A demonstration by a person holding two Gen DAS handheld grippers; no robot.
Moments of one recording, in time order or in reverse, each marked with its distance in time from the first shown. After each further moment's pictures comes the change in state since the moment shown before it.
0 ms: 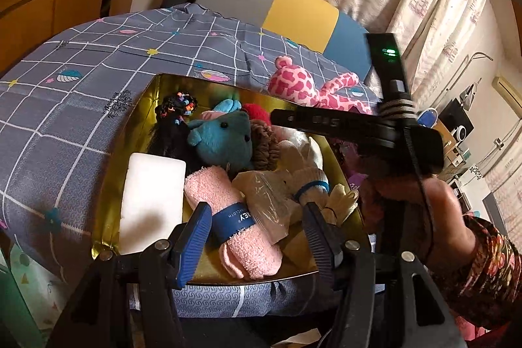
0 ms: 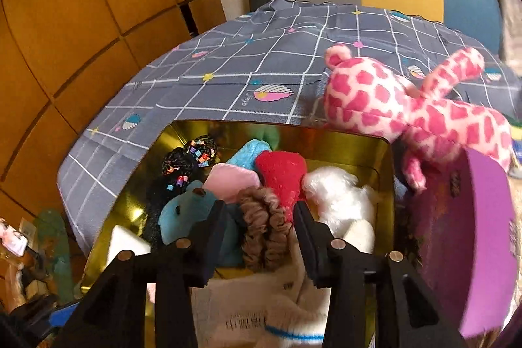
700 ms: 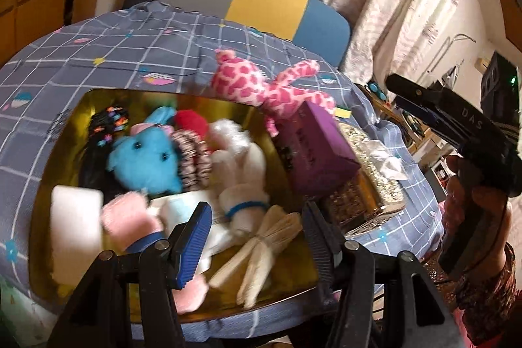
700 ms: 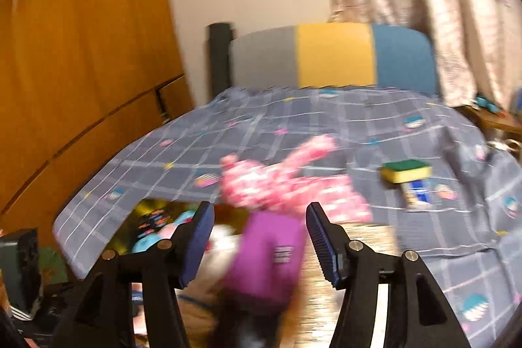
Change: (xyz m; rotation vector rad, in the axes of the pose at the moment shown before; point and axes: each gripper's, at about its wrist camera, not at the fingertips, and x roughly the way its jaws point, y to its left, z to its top) left arm 0.036 -0.069 0.025 0.074 0.052 -0.079; right arm -0.180 -0.105 -0.011 0.064 -0.356 -0.154
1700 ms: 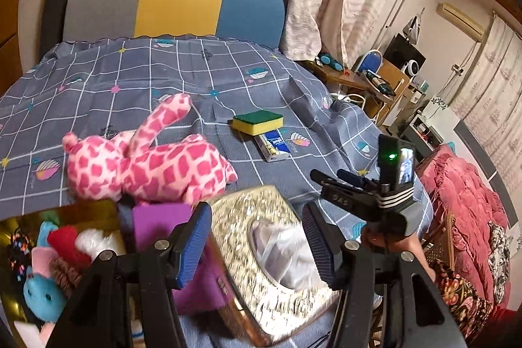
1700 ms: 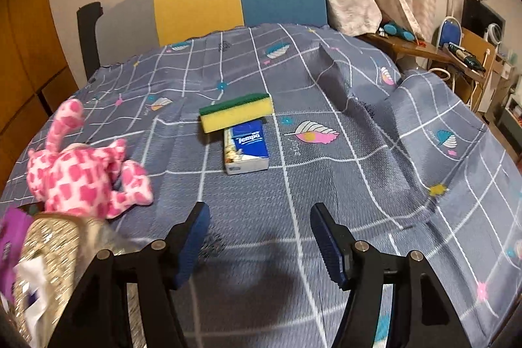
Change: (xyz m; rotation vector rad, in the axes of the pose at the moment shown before) left arm 0.098 -0.174 0.105 0.247 0.085 -0.092; right arm 0.080 -0.237 -0.036 0.187 0.199 -0.337
